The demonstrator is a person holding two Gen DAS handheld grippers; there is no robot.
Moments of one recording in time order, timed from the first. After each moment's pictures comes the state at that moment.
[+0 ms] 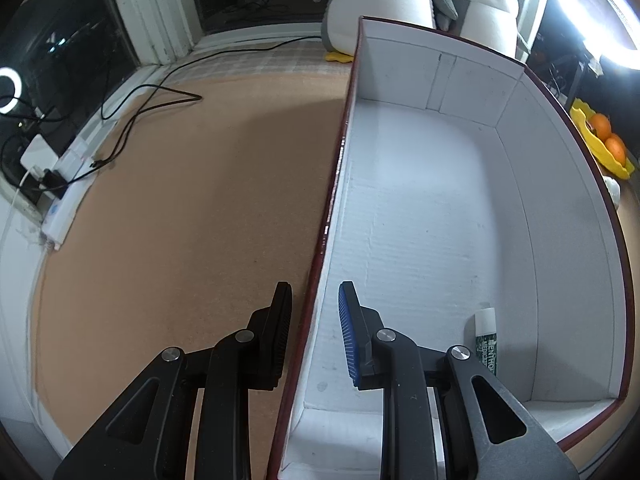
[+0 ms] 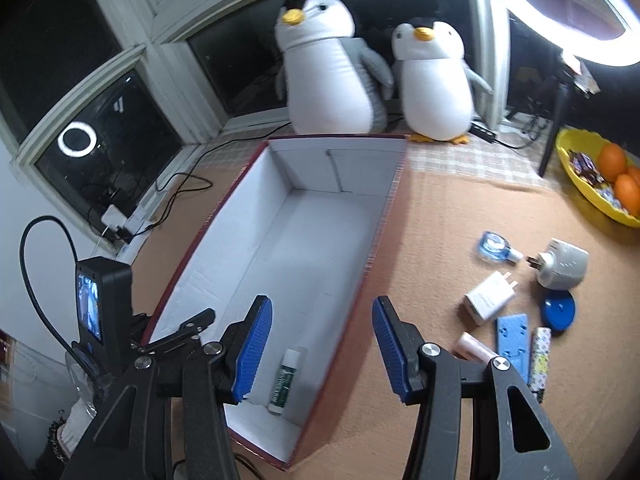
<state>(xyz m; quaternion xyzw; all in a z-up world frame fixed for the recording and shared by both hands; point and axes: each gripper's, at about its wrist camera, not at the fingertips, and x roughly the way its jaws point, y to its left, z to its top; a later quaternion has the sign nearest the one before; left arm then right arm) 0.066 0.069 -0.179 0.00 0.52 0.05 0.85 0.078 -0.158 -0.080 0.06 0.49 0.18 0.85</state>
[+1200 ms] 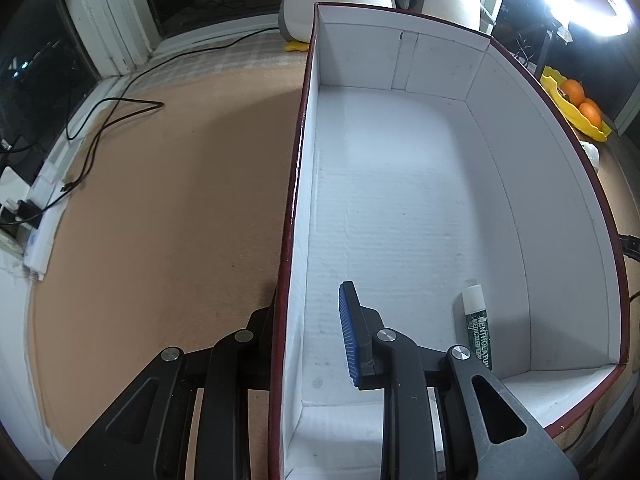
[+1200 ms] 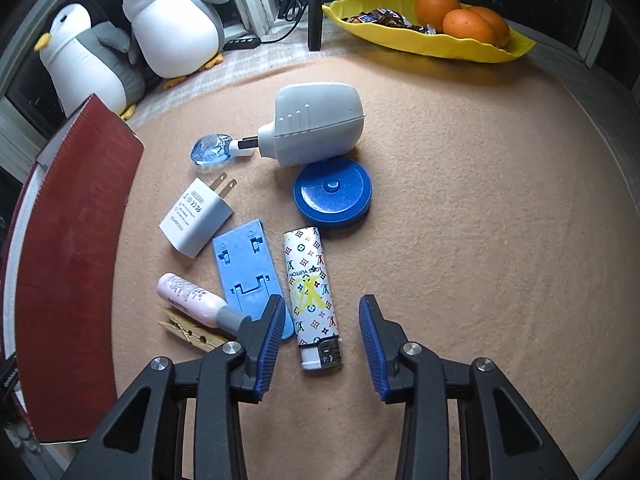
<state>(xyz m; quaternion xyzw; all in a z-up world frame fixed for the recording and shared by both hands) 0.073 0.067 -0.180 0.02 0.54 -0.02 0.84 0.078 -0.329 -0.188 0.10 0.57 -0.05 0.81</state>
